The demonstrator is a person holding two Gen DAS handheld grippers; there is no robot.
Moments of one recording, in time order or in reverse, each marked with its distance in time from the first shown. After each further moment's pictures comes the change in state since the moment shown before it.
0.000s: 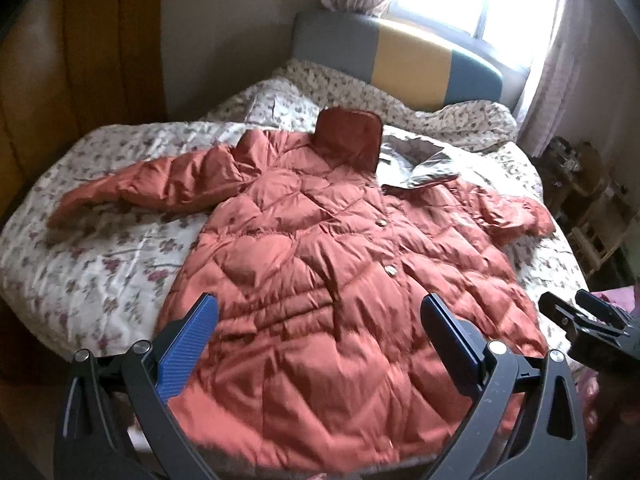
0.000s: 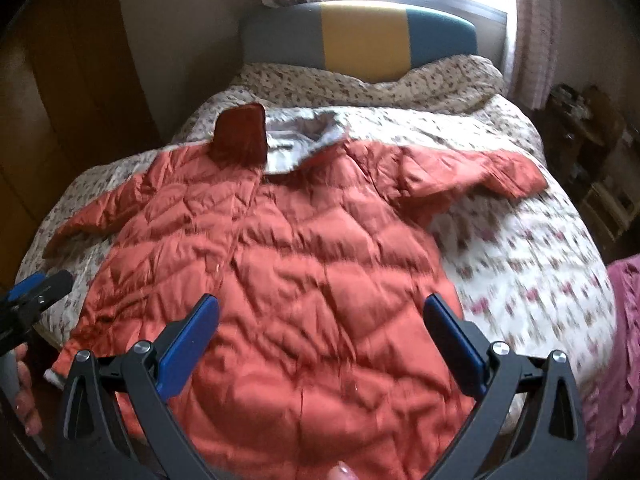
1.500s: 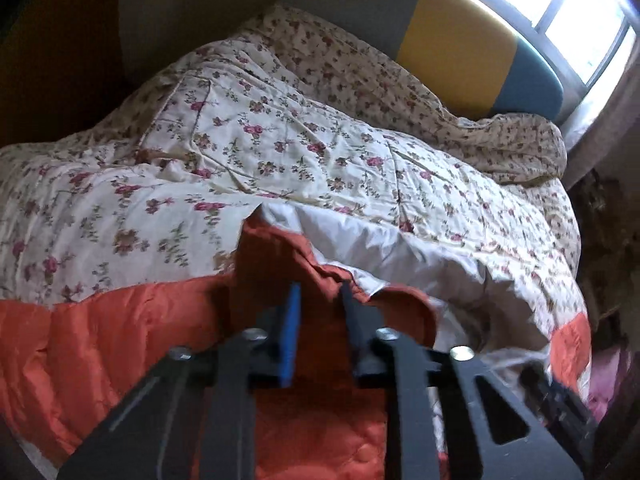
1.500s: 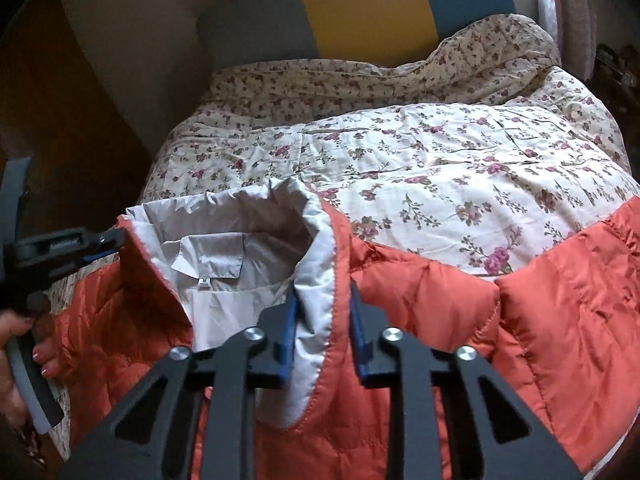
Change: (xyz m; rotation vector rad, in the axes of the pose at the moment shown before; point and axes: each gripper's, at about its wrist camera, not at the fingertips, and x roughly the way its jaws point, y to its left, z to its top) left arm 0.322 -0.020 0.260 -0.090 0.180 -0.063; right arm 0.259 -0.076 0.195 0.130 0.065 0.143
